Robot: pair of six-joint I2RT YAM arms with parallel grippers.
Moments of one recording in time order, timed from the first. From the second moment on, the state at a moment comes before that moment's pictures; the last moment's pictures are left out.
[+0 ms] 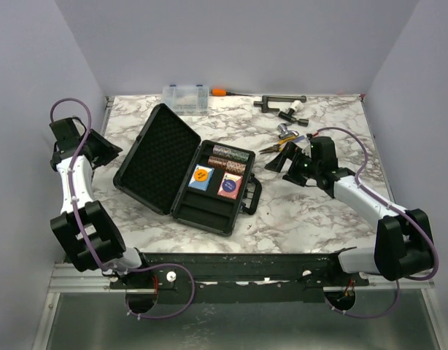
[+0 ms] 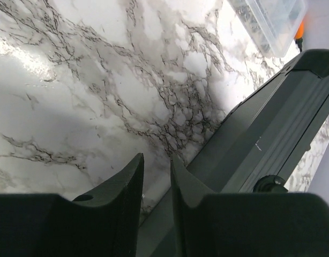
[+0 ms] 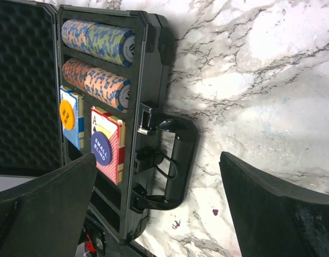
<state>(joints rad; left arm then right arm) 0.47 1.43 1.18 -0.53 0.44 -0.50 0.26 1.34 0.77 -0.10 -0.34 0.73</state>
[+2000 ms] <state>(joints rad) 0.18 1.38 1.17 -0.58 0.41 -0.44 0.64 1.61 1.23 0.01 -0.46 0.76</state>
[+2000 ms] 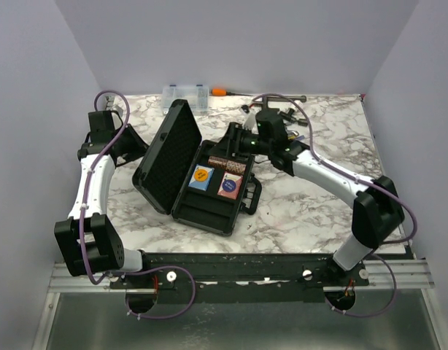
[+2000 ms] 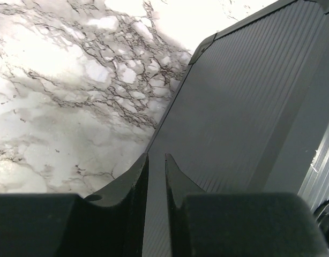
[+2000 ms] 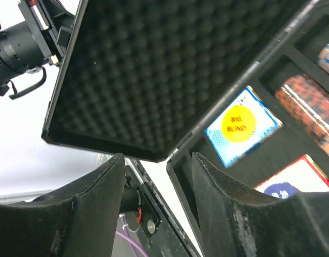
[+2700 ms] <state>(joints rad) 0.06 1.34 1.16 -0.59 0.41 -0.42 0.83 2.01 1.83 -0.23 -0.38 0.71</state>
